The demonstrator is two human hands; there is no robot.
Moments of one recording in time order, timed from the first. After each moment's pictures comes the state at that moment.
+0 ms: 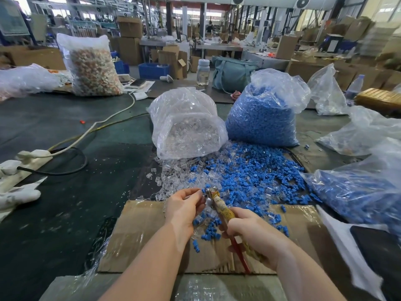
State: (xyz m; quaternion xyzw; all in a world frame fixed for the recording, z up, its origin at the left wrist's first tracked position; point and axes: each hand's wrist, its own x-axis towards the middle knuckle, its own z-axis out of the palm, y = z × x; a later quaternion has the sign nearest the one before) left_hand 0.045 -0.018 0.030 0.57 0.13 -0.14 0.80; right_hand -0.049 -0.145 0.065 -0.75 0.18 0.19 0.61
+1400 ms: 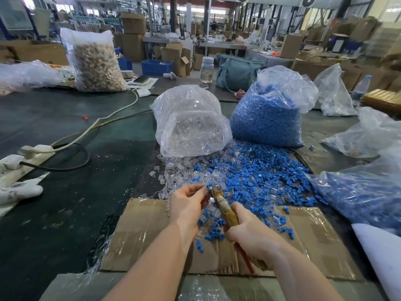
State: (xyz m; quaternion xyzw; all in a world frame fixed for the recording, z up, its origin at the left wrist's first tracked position) left_hand 0.042 -0.021 0.036 0.60 0.10 -0.09 0.79; right_hand -0.041 -0.131 0.071 -0.84 0.13 0.17 0.49
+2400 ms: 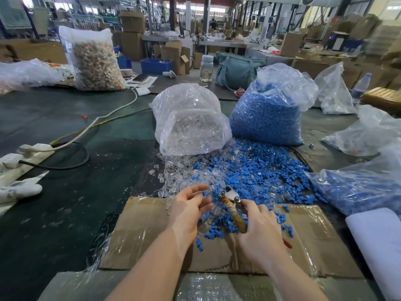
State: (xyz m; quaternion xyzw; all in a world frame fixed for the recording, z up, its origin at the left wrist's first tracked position) left_hand 0.032 -0.012 0.034 0.56 0.08 -0.17 0.81; right_hand -0.050 -0.140 0.037 -0.96 0.18 -0.04 0.22
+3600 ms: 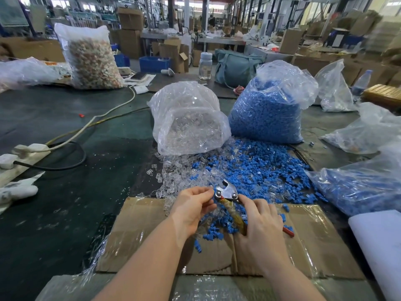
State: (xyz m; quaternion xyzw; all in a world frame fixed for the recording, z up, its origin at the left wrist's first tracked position) left_hand 0.046 -0.018 0.044 0.57 0.06 -0.26 0.78; right_hand -0.047 -0.148 0.016 -0.98 0.13 -0.14 0.11
